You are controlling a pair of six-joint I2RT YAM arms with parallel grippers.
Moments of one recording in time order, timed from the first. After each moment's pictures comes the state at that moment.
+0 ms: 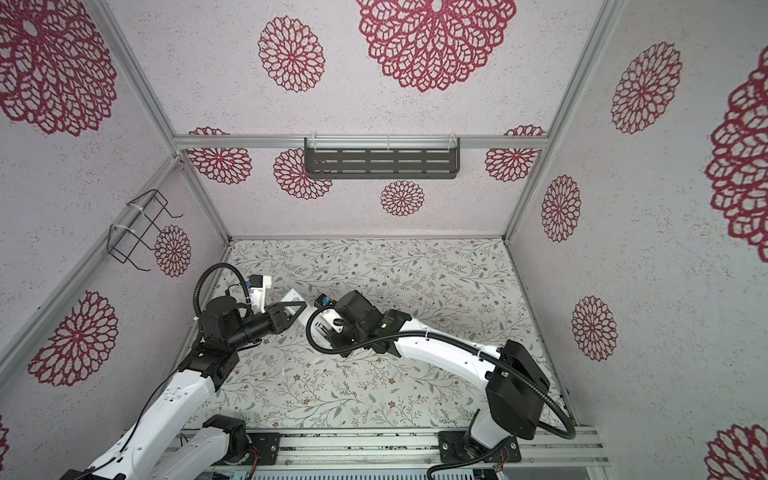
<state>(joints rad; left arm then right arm) -0.20 0.90 0.57 0.04 0.62 -0.66 1.01 1.55 1.22 -0.43 -0.11 0.08</state>
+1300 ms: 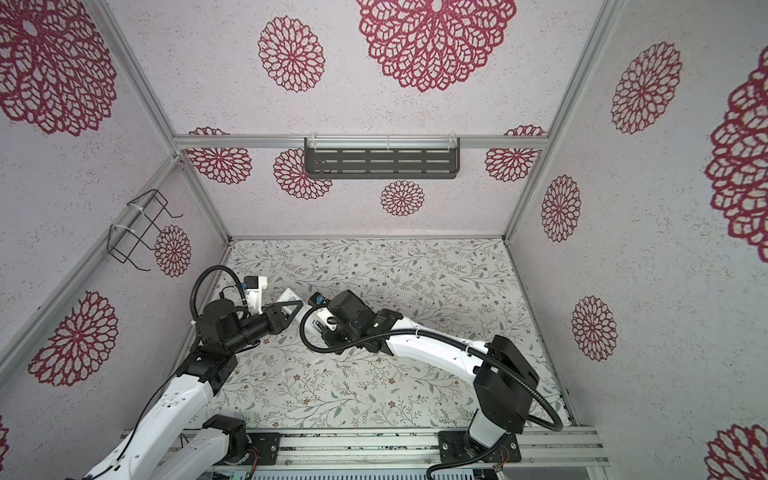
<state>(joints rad) -0.21 0.86 0.56 0.04 0.55 -0.65 1.02 1.61 1.25 -0.37 -0.05 0.06</state>
